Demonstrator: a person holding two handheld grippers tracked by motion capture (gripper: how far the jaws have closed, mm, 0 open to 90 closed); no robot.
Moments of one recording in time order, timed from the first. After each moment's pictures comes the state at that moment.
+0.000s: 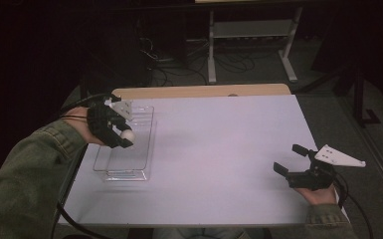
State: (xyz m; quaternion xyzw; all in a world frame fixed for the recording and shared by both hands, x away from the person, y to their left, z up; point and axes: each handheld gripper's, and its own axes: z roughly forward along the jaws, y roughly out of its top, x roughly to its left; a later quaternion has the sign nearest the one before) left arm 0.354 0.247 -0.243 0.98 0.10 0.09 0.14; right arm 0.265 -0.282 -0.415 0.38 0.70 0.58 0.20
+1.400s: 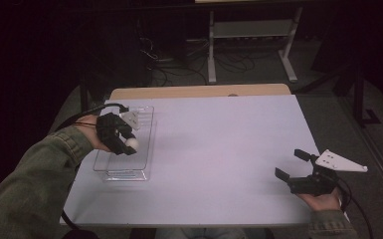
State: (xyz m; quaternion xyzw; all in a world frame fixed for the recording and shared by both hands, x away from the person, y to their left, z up) left arm 0.363 0.239 -0.283 0.99 0.08 0.06 0.12; right arm 0.253 -0.284 -0.417 0.38 0.71 0.56 0.20
